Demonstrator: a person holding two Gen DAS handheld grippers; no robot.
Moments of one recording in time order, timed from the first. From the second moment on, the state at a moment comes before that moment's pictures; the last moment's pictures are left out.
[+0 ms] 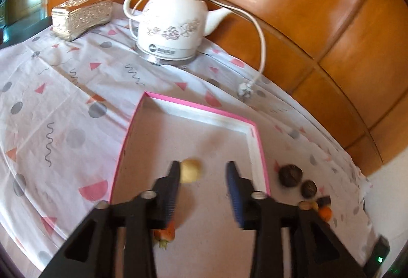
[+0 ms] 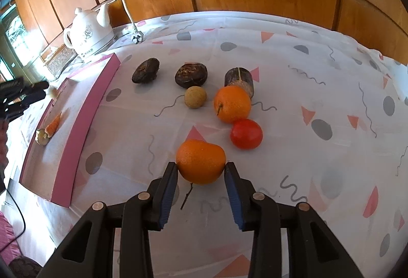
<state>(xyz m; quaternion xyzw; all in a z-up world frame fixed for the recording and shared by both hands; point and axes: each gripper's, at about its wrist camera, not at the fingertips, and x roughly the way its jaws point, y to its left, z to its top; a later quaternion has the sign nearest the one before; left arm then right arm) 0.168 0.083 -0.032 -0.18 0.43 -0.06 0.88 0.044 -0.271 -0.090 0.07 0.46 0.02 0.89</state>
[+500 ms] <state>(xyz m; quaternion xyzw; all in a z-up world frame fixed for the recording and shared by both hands) 0.072 0.053 -0.055 -0.10 0.47 -0.04 0.88 0.049 -0.273 -0.091 0.08 0.46 0.02 0.88</state>
